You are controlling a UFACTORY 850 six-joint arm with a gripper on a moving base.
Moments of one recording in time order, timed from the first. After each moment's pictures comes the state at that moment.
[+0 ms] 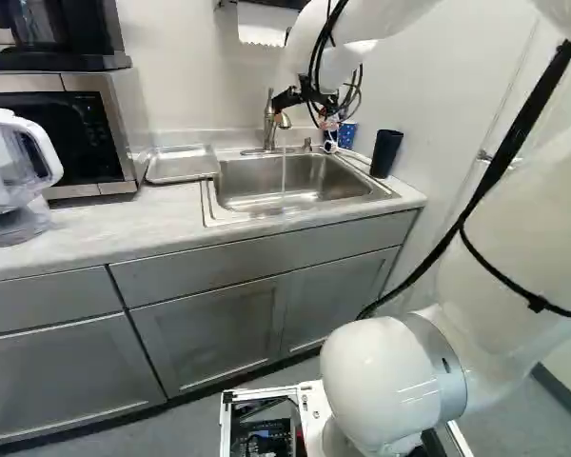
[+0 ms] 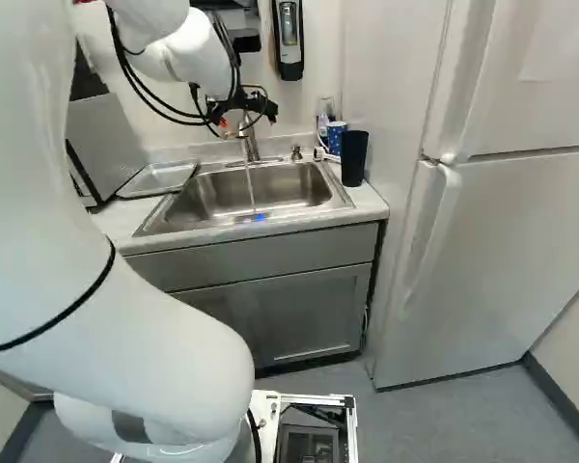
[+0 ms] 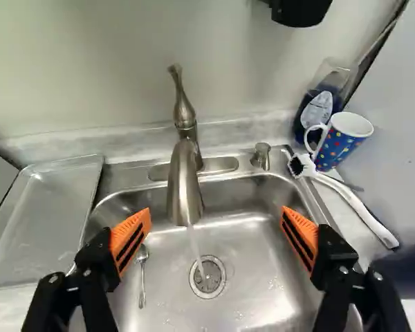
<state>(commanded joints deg) 3.1 7.5 -58.7 0.0 -9.2 0.0</state>
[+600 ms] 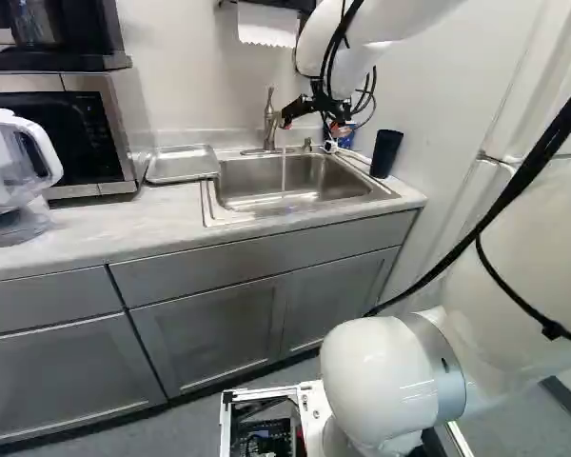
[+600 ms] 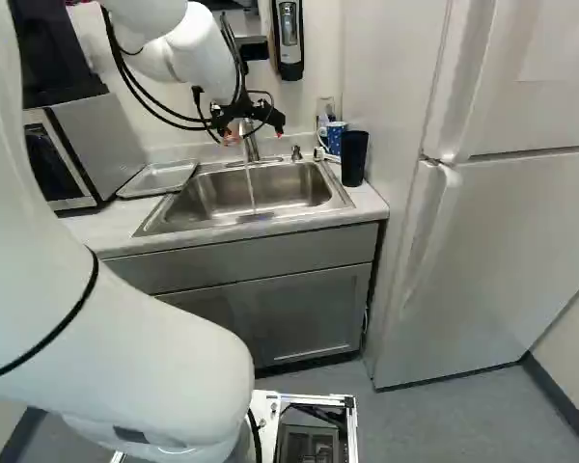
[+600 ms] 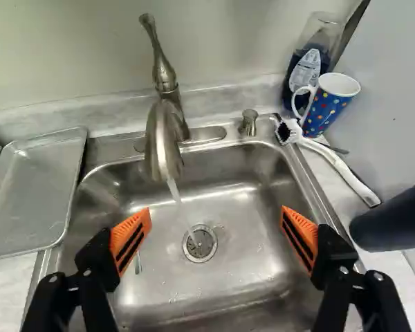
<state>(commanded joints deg) 1.3 10.6 -55.7 0.0 -15.4 0.0</state>
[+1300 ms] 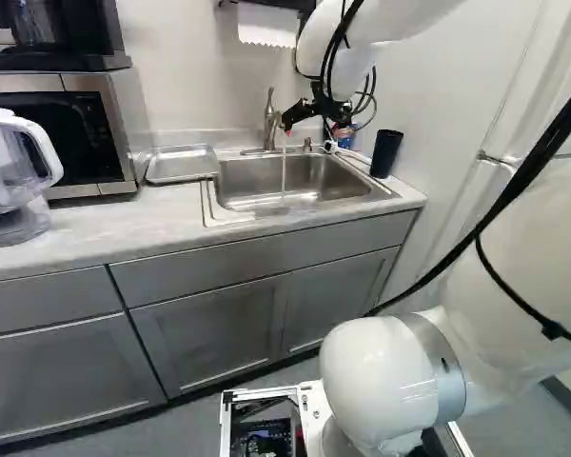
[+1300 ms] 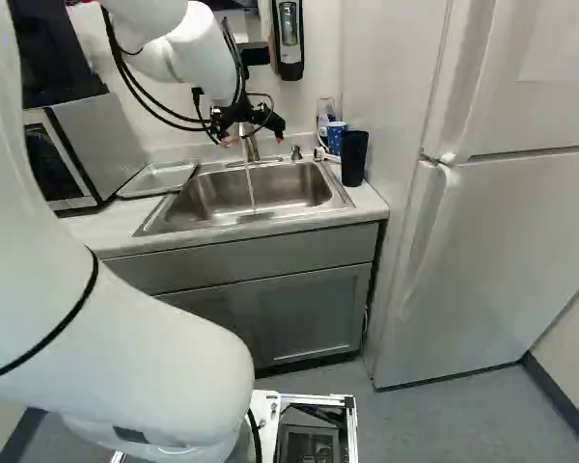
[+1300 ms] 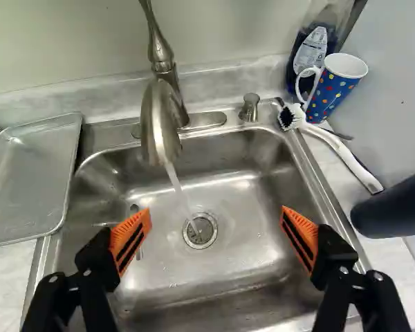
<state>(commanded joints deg) 1.0 10.7 -55.7 0.0 -18.0 0.0</state>
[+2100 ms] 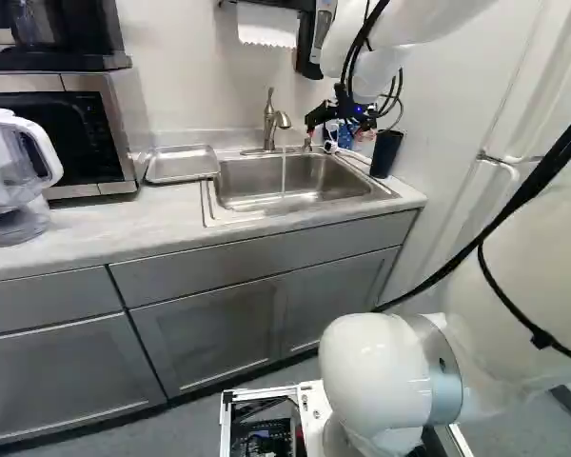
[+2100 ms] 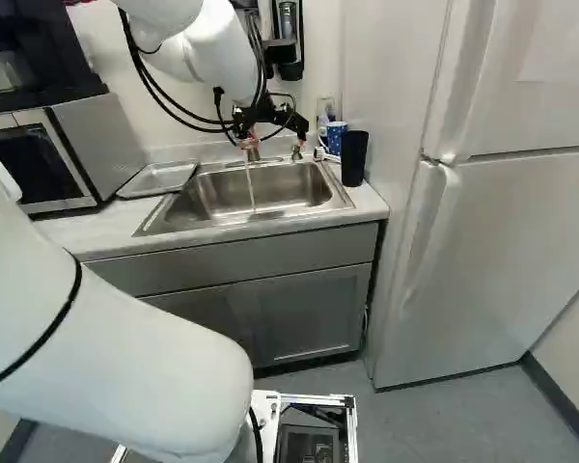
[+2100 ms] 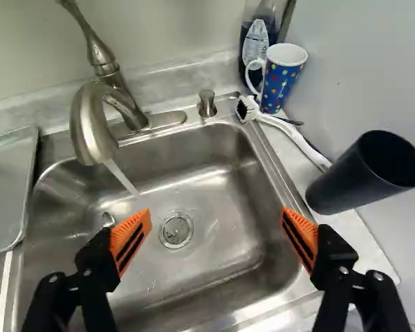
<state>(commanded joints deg) -6.7 13.3 -53.4 0.0 -17.7 0.0</state>
